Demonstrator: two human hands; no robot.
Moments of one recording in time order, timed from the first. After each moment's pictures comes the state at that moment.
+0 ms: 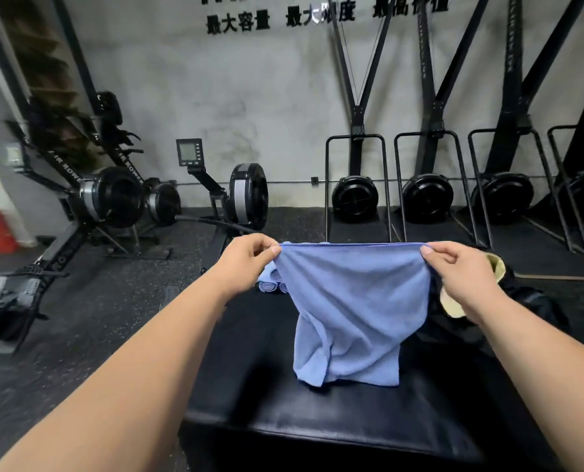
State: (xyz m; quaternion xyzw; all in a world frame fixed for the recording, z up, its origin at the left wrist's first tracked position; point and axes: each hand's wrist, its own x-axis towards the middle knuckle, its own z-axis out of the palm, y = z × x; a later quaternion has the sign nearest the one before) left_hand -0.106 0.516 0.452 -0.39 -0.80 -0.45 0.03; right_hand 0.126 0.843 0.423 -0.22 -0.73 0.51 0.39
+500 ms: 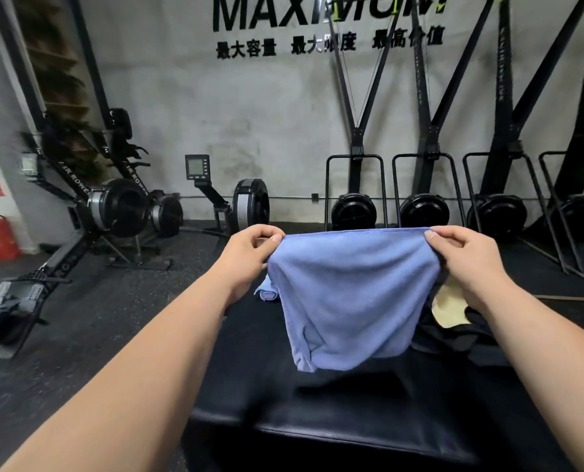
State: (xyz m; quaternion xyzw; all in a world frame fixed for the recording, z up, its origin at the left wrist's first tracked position) left_hand -0.049 0.505 0.494 -0.33 -0.67 -0.66 -0.08; right_hand 0.154 0.820 0.488 -0.18 -0.69 0.53 0.45
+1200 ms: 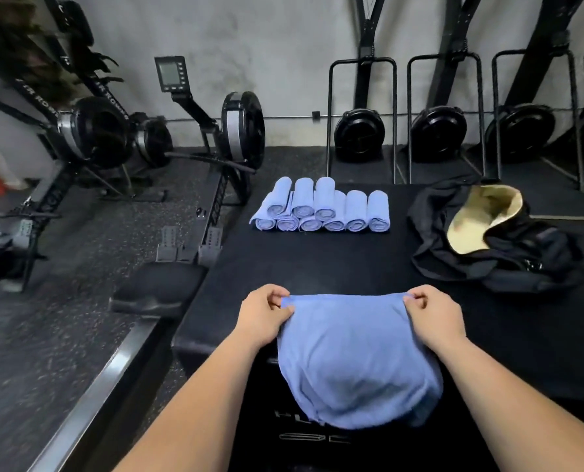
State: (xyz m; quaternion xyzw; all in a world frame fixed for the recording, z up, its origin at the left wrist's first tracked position) left_hand -0.032 0.507 0.242 -0.20 -0.84 -0.48 -0.13; right_hand 0.154 0.793 0.242 -0.40 -0.83 0.34 0.20
